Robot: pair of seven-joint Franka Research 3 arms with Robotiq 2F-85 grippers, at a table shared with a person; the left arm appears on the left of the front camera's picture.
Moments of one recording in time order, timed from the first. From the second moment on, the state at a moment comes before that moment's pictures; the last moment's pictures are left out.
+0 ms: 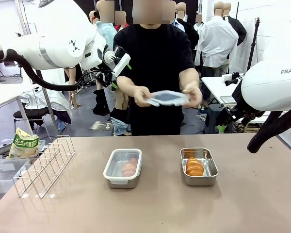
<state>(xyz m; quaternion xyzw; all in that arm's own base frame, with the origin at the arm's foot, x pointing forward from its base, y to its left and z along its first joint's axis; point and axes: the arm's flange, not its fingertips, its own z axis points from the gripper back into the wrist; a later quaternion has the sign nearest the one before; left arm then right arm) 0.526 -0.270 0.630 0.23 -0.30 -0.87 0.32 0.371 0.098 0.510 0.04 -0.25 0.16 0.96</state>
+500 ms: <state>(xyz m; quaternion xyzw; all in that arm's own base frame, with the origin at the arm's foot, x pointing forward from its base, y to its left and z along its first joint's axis) 0.526 -0.270 0.630 0.23 -0.30 -0.87 0.32 0.371 0.098 0.510 0.04 -0.25 0.16 0.96</state>
